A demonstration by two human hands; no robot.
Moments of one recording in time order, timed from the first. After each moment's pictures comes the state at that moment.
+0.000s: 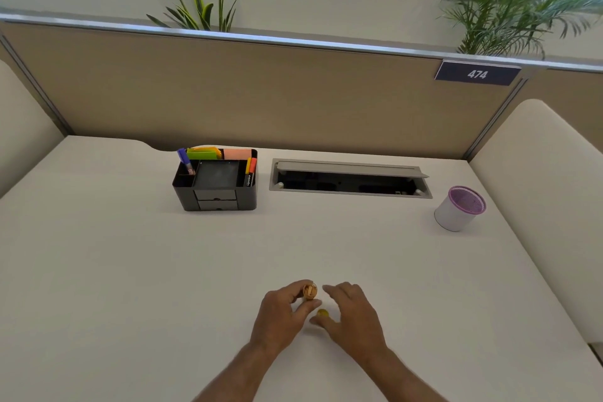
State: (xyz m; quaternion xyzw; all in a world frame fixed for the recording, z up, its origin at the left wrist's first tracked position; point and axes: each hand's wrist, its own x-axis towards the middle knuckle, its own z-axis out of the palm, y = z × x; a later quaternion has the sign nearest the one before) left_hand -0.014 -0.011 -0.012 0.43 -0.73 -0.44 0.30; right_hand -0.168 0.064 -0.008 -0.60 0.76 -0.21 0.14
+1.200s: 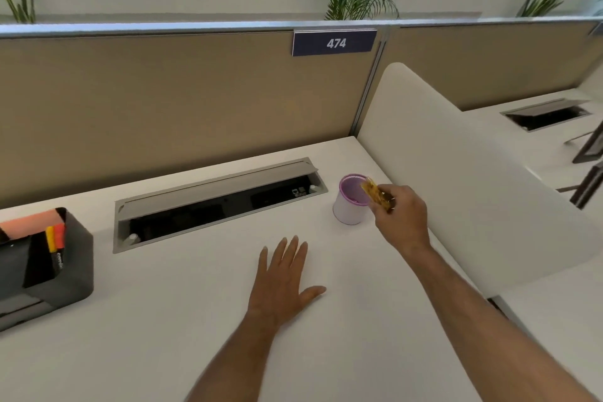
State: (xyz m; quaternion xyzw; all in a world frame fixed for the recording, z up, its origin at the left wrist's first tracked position) left_hand -0.273 -0.082 -0.049 0.23 -0.97 -0.11 0.02; right_hand -0.485 0.033 0.078 -0.31 0.88 -0.36 -0.06
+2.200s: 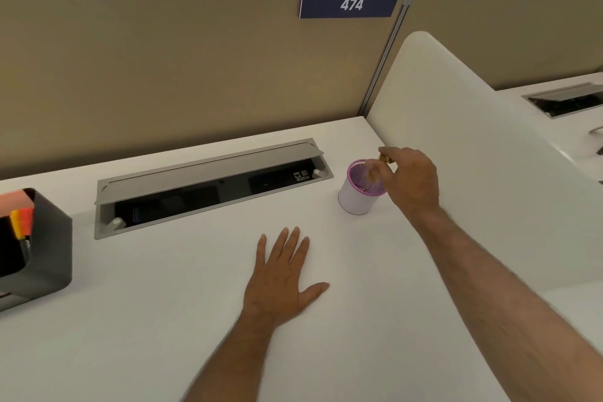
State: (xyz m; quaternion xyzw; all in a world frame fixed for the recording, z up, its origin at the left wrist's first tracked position) left_hand -0.277 -0.086 -0.070 0.22 -0.97 -0.13 0.03; right_hand -0.537 -0.012 0.071 -0.39 0.87 -0.26 -0.14
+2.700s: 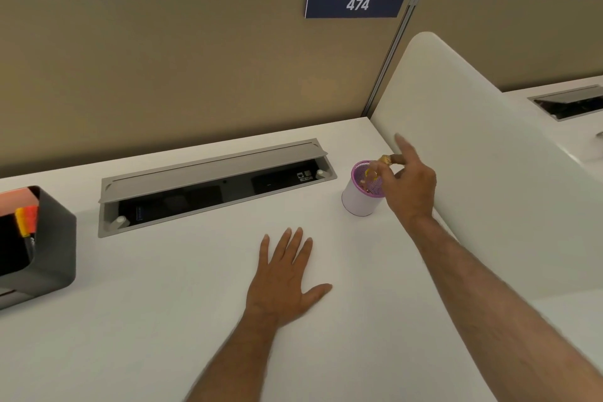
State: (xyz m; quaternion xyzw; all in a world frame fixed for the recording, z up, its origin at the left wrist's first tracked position) left_hand -0.276 -0.085 -0.068 0.23 -0.96 -0.13 0.03; right_hand -0.528 -0.018 0.054 -0.30 0.86 -0.41 -0.10
